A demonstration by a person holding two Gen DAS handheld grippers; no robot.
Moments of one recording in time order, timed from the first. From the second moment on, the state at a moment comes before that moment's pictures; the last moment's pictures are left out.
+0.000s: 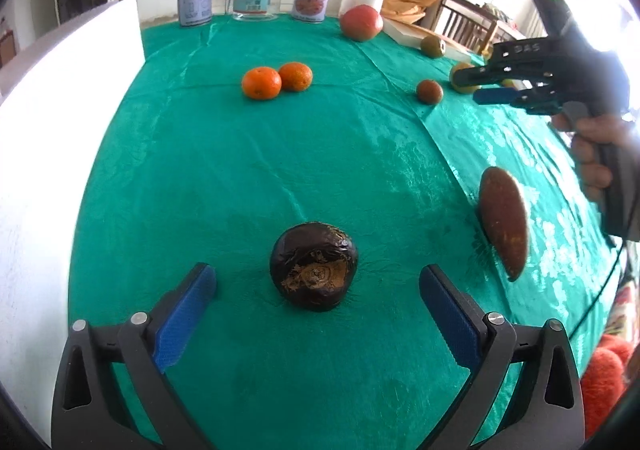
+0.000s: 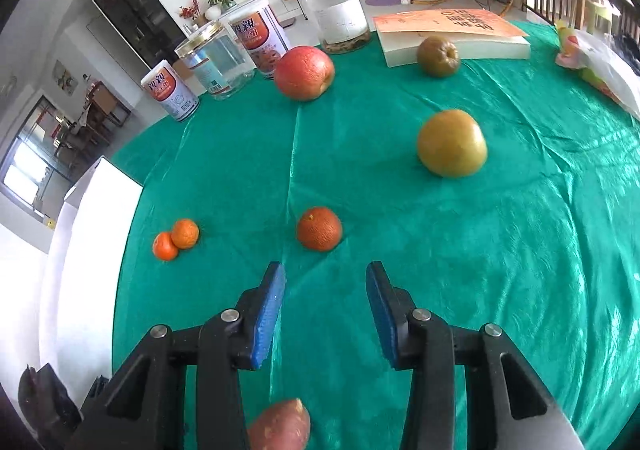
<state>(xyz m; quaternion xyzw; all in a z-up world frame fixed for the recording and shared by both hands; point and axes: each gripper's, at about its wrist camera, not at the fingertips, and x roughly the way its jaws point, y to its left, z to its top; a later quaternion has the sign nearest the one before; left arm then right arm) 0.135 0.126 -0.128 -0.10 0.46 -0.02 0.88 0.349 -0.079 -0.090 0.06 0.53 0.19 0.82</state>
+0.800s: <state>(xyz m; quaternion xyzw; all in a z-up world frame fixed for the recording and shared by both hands) 0.076 0.146 -0.052 -0.17 0.41 -0.08 0.89 0.233 -0.036 -0.030 0.05 0.50 0.33 0.80</state>
